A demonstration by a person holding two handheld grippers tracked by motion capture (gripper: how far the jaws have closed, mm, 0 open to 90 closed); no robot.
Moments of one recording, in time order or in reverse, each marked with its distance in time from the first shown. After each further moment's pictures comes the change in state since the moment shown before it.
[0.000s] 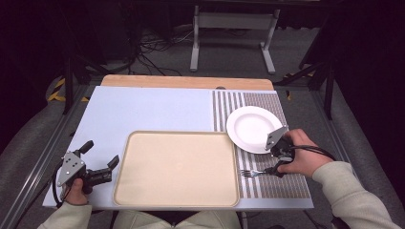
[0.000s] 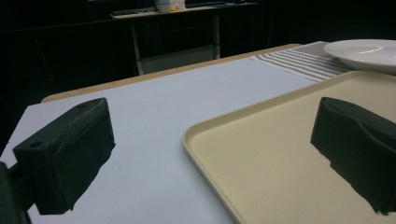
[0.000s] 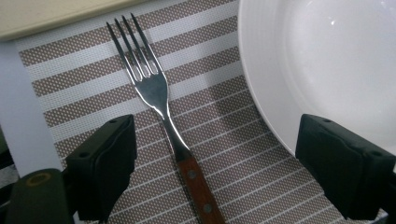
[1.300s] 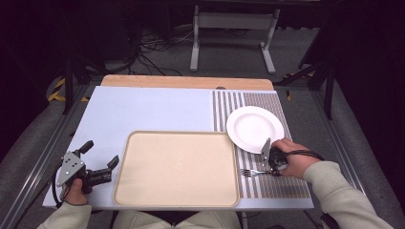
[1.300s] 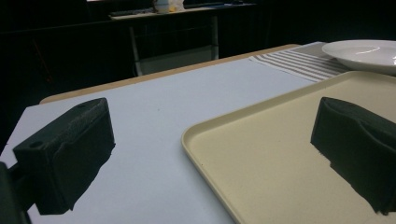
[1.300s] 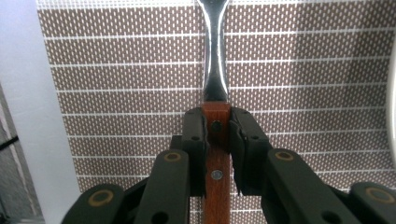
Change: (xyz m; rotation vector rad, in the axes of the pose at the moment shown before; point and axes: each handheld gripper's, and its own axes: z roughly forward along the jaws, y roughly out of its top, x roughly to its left) left arm 0.001 0.000 -0.001 -0.003 -0.003 0.000; right arm 0.000 -0.005 0.036 0.336 0.155 -0.308
